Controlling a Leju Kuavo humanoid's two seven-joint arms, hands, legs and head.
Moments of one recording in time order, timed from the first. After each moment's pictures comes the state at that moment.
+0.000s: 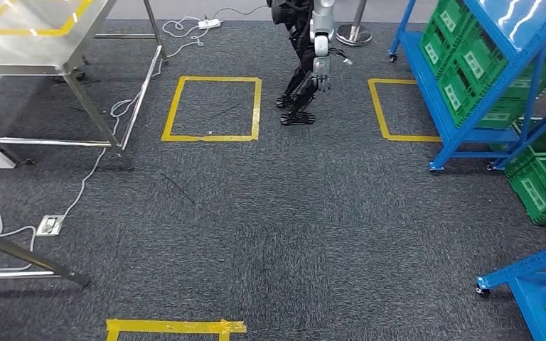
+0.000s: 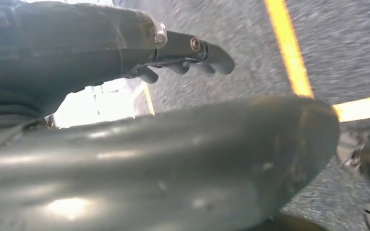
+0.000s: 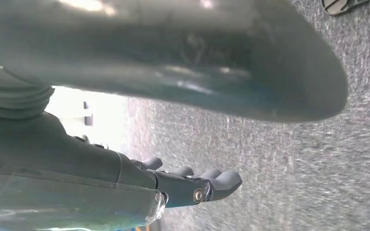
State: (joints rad) left arm -0.08 0.00 -0.13 -0.20 -0.19 -0.01 0.50; right arm -0.18 0.06 -1.34 -0.07 1.57 -0.12 0.27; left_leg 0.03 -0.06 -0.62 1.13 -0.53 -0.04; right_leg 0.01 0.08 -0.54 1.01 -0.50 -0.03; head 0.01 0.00
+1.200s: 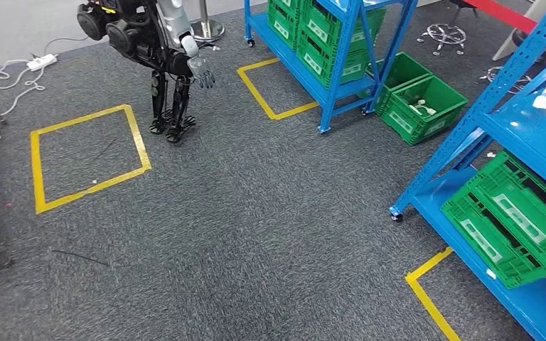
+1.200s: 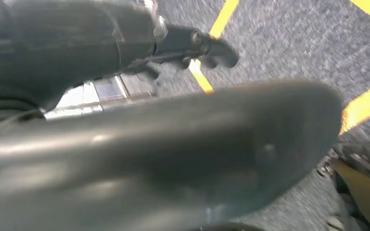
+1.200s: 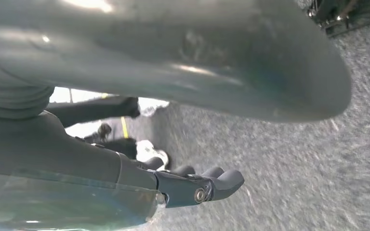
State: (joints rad) left arm -0.08 0.01 -0.16 -0.21 -0.13 0.05 0.43; right arm -0.18 0.07 -1.37 -0.07 1.55 -0.11 0.20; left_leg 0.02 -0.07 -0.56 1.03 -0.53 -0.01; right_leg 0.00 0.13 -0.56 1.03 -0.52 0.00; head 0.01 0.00
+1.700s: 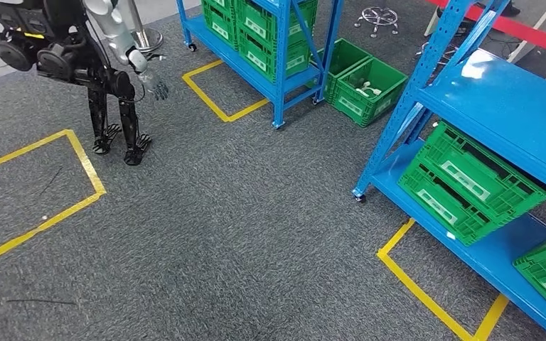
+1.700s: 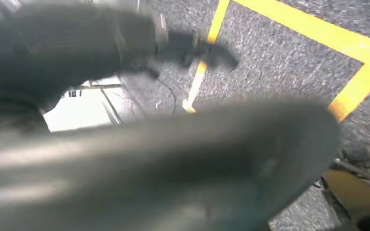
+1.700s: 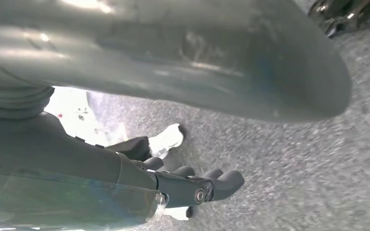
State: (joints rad) left arm -0.09 0.00 -0.19 -0.21 -0.14 0.05 0.44; right arm -0.17 0.07 -1.39 -0.07 1.54 -0.09 0.21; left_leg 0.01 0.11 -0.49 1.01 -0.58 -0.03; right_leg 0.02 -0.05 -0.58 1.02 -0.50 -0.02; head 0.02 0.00
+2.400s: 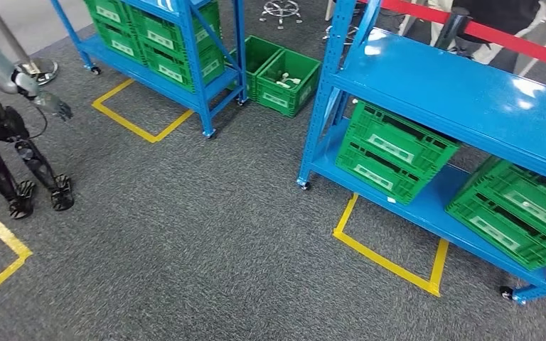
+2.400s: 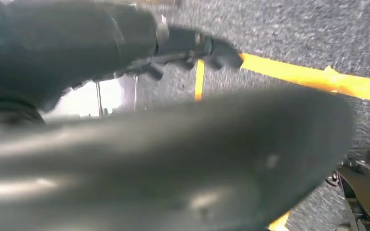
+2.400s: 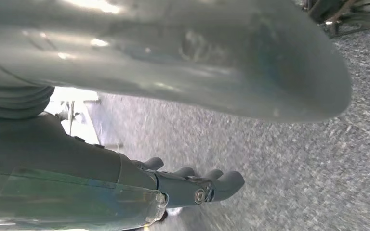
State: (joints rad) left arm -0.08 0.01 -0.20 -0.21 -0.11 0.05 0.46; right arm -0.18 0.07 -1.39 -0.07 1.55 -0.09 0.20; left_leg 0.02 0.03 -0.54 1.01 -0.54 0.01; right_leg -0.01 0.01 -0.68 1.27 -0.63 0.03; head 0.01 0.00
